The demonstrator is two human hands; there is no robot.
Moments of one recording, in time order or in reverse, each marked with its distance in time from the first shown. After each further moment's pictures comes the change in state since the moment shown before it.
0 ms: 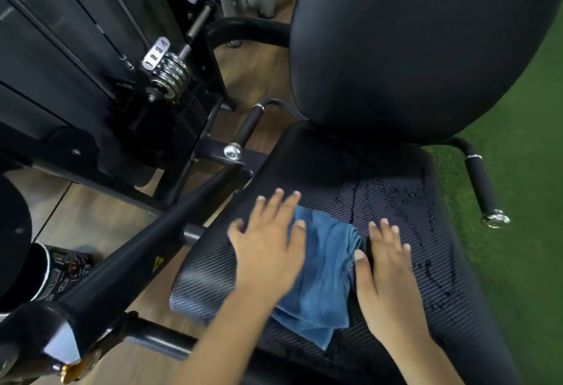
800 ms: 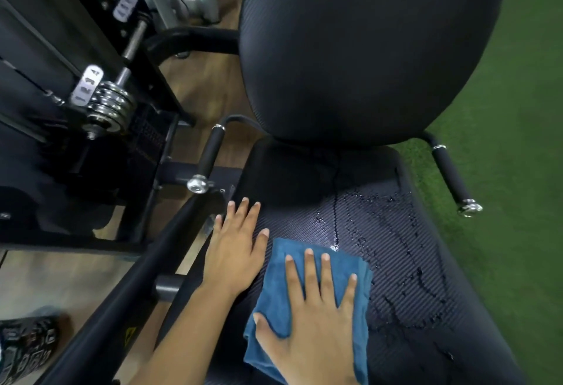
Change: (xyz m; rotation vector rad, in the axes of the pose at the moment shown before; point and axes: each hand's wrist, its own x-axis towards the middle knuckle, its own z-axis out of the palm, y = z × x) left_hand 0.088 -0.059 0.029 0.083 -0.160 0.220; right_hand -0.003 -0.076 0.056 -0.308 -0.078 0.046
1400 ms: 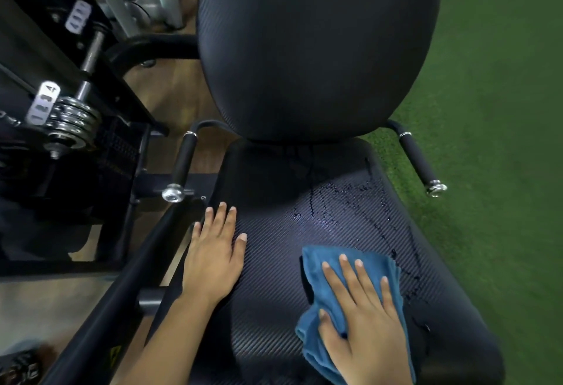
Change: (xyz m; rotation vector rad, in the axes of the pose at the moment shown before) left_hand -0.002 -0.006 0.001 0.103 -0.020 0.042; right_hand -0.033 0.081 -0.001 0.114 0.191 0.052
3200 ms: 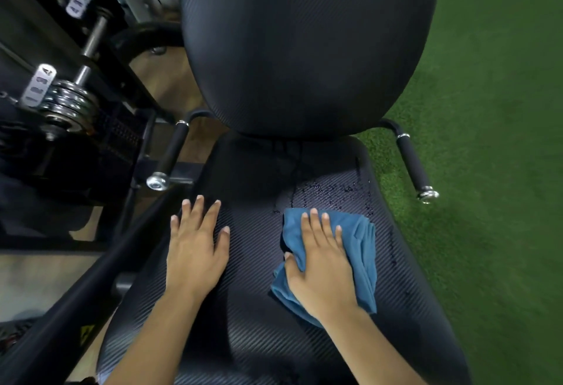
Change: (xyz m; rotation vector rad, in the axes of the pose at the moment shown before) left_hand -0.008 0.038 0.001 -0.073 0.178 -0.129; right_hand 0.083 0.014 0.006 0.074 -0.158 -0.039
